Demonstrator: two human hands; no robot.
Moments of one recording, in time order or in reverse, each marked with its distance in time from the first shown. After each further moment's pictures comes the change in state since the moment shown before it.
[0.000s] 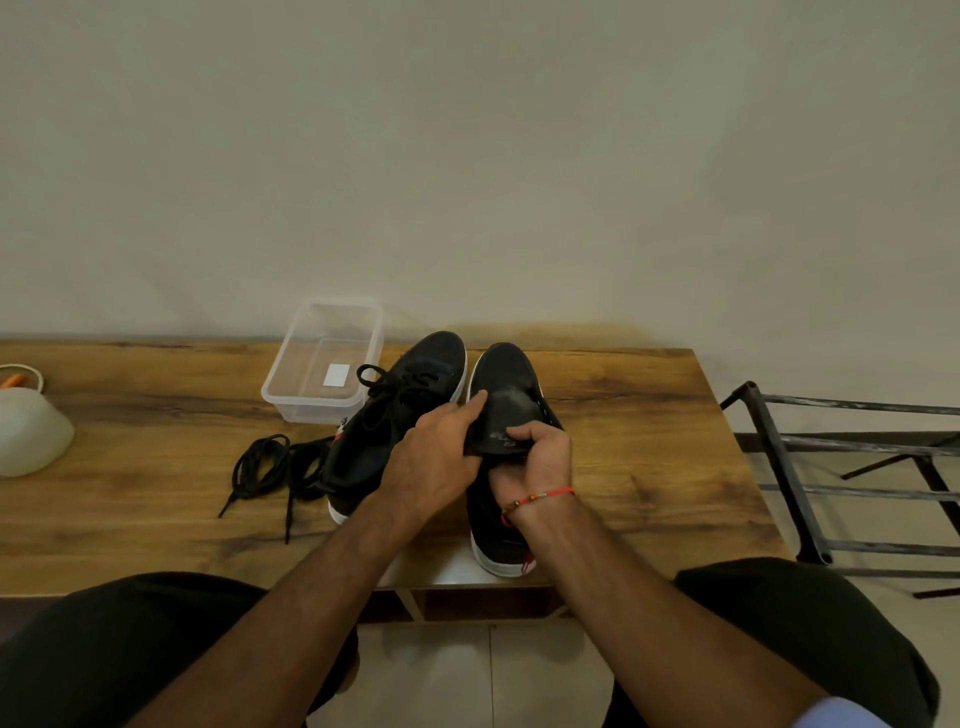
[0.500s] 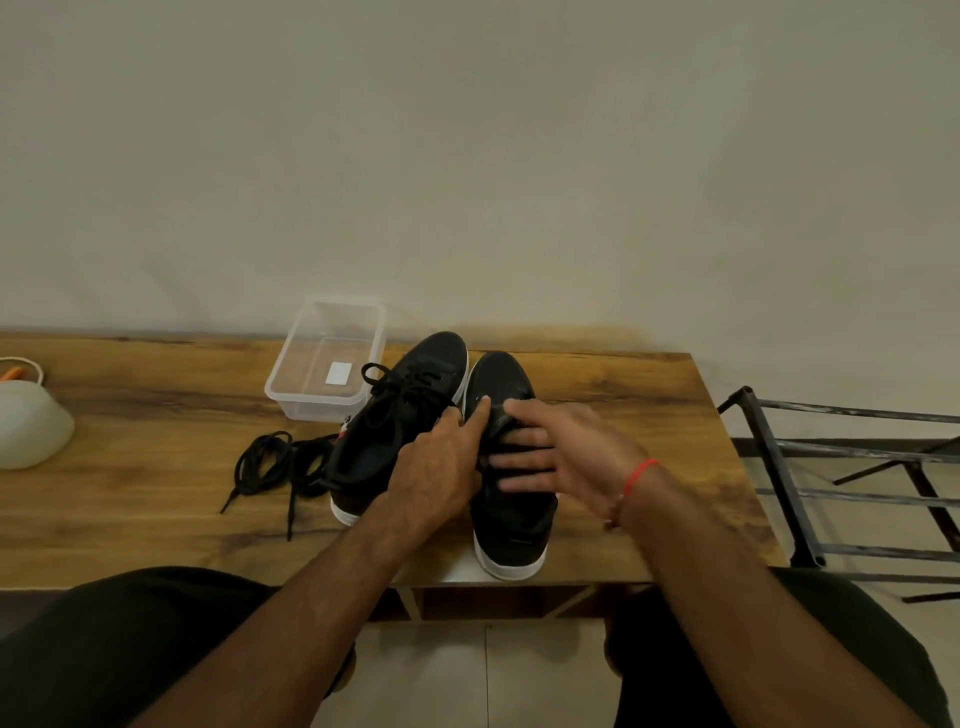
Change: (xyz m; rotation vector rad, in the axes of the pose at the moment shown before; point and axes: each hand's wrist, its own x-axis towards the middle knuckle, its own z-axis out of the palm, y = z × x) left_hand -0.009 0.010 -0.004 0.239 -0.136 -0.014; right_hand -0.044 -0.060 0.012 -1.090 -0.191 0.095
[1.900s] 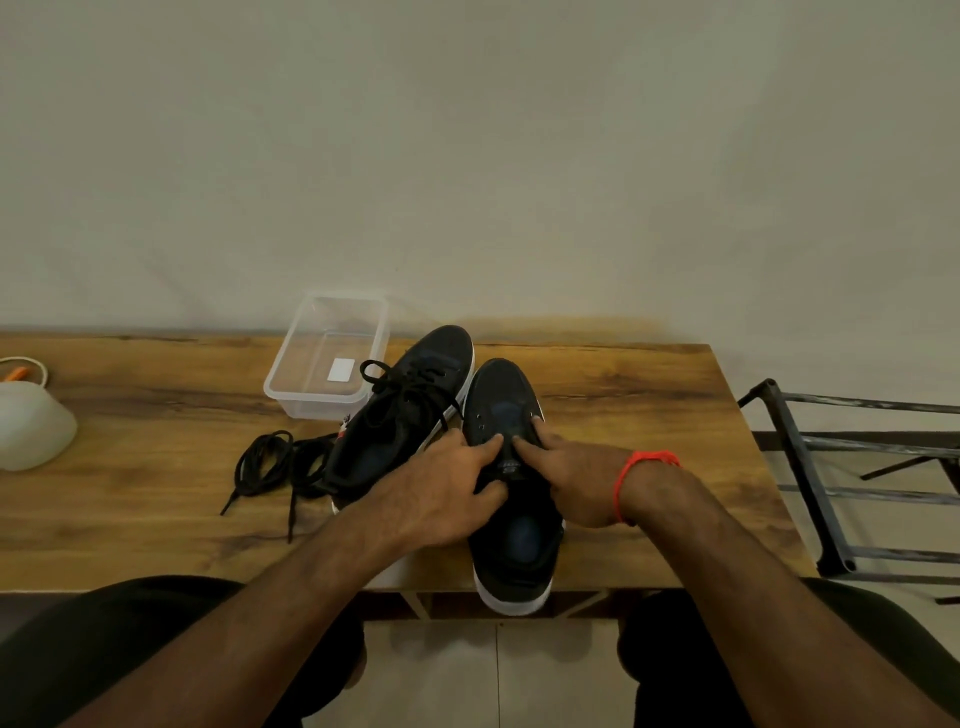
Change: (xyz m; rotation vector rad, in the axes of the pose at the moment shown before) left_hand -0.018 0.001 -0.015 -0.118 -0.201 0.090; right_hand 0.036 0.015 -0.029 -1.554 -0.282 -0.048
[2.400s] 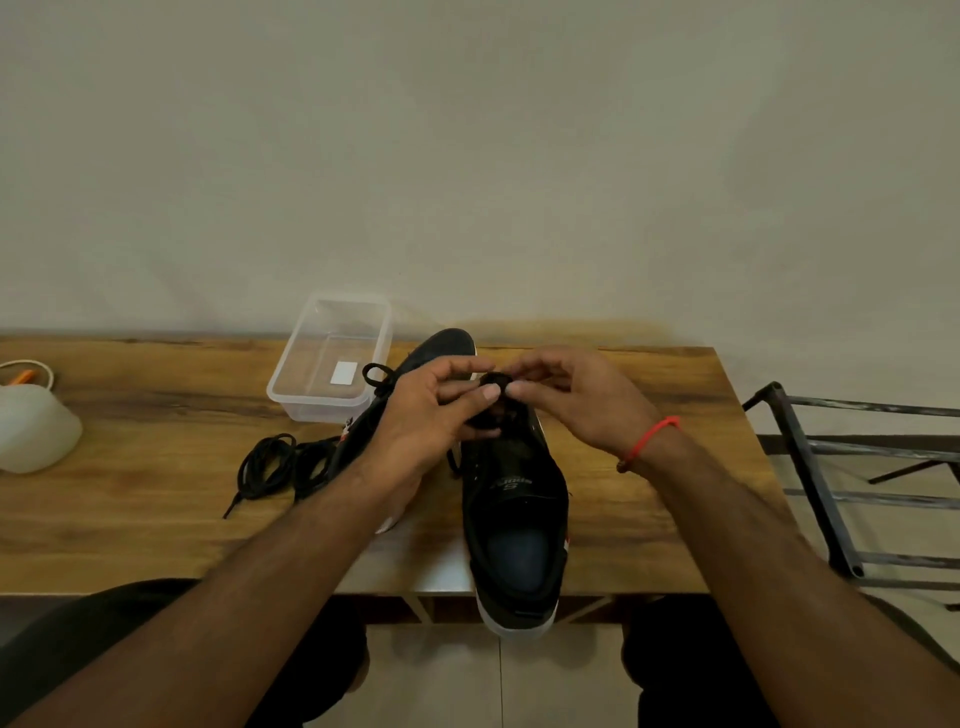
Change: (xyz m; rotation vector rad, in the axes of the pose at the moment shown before) left_hand 0.017 0.003 -0.031 -1.248 0.363 -0.024; right_hand -0.001 0.001 -0.038 0.762 0.636 -0.263
